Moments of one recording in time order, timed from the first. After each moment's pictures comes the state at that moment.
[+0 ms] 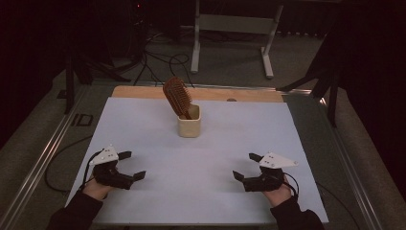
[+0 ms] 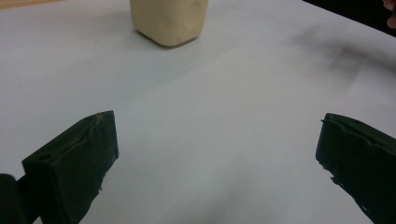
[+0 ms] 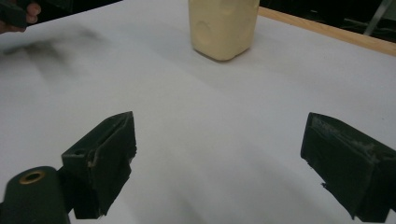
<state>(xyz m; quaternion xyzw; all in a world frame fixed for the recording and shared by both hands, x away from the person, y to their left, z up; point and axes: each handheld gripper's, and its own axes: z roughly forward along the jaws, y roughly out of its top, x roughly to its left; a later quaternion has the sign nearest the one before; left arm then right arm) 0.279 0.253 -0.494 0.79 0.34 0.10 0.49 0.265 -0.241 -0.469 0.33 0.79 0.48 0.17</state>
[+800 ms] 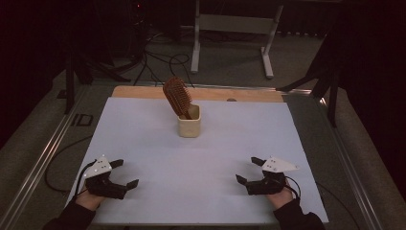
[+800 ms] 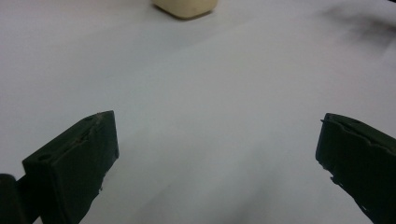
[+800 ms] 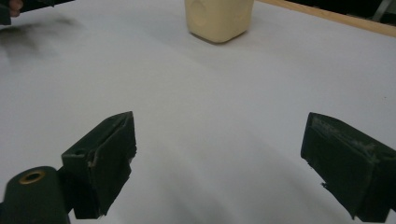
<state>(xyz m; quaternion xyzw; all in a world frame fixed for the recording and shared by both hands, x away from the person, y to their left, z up) 0.257 0.270 -0.512 0.80 0.35 0.13 0.48 0.265 -0.254 -0.492 0.32 0.79 0.48 0.17</state>
